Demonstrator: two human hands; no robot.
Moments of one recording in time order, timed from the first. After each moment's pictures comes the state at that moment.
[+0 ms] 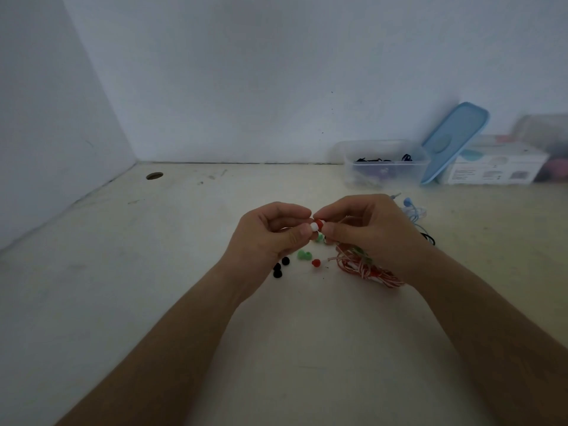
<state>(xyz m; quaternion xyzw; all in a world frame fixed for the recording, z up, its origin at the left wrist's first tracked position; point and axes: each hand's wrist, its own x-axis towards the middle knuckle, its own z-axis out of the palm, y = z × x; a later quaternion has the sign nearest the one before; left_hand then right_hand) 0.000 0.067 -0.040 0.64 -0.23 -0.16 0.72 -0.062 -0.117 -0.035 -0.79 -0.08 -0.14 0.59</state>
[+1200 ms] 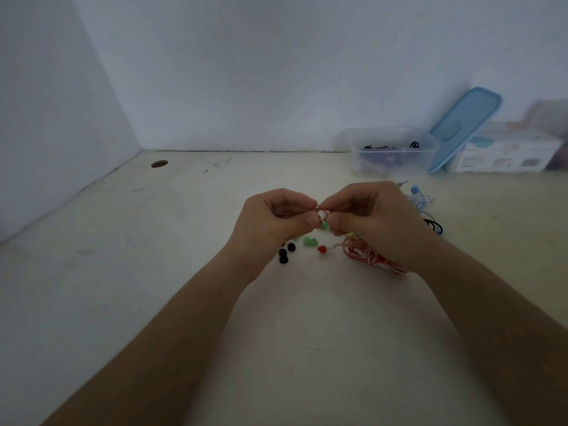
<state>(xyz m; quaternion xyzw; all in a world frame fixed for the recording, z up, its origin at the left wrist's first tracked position) 0.003 0.070 -0.042 0.67 -0.25 -0.12 0.69 -0.063 -0.112 -0.038 -0.79 -0.11 -0.16 0.59</state>
